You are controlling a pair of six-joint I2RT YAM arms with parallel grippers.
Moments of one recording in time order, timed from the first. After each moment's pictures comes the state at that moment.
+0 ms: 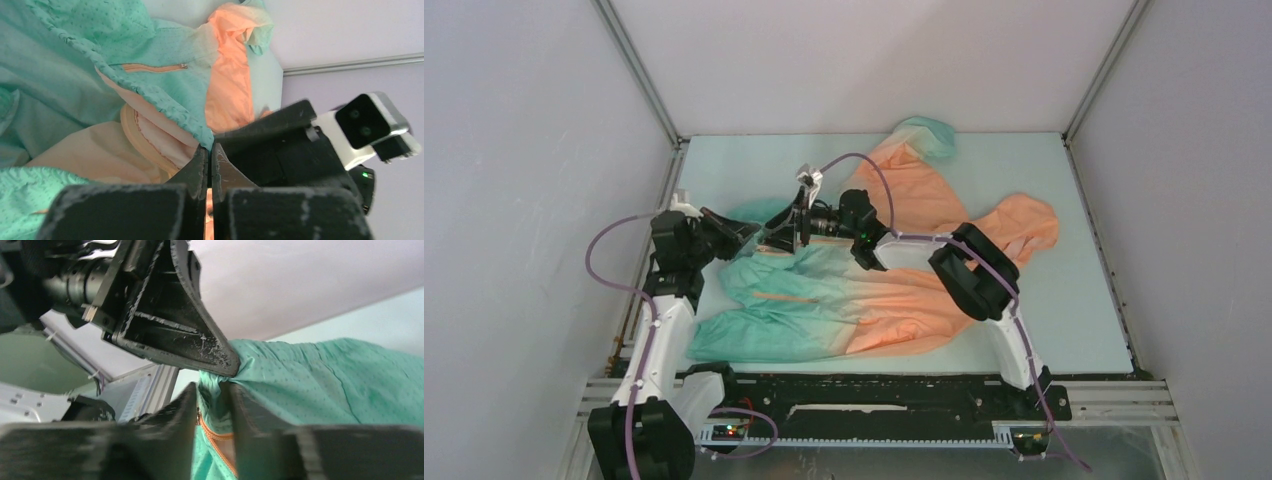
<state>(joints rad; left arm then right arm) 0.12 0.93 0.65 -0.13 0.47 -0.91 0.83 2.23 1.44 1.02 -0.70 0.63</state>
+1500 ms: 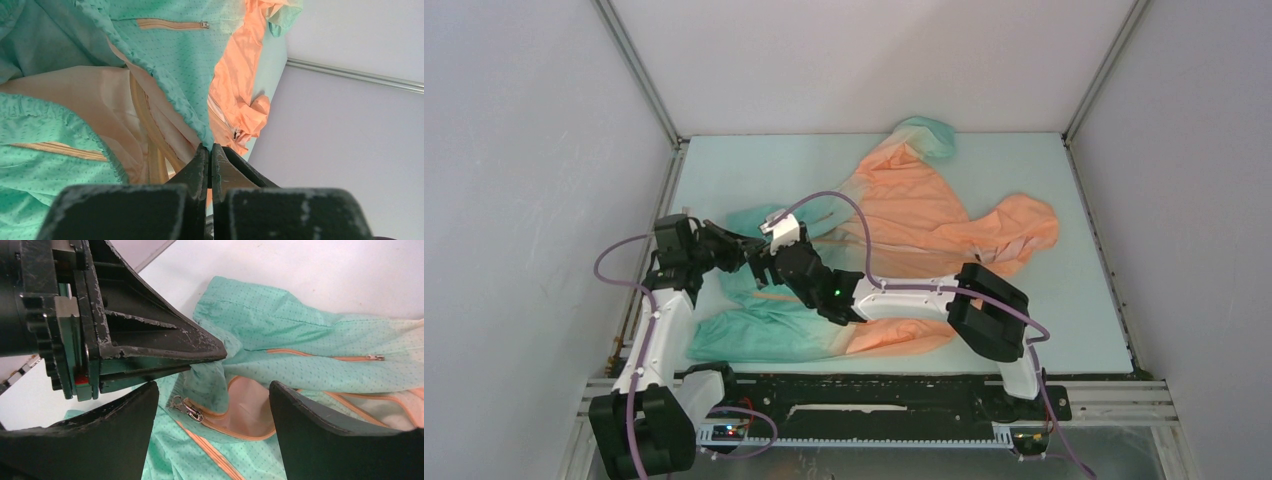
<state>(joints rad) 0.16 0.98 0.66 -0.33 0.54 -1.05 1.22 1.99 1.40 0.34 0.50 0.27</state>
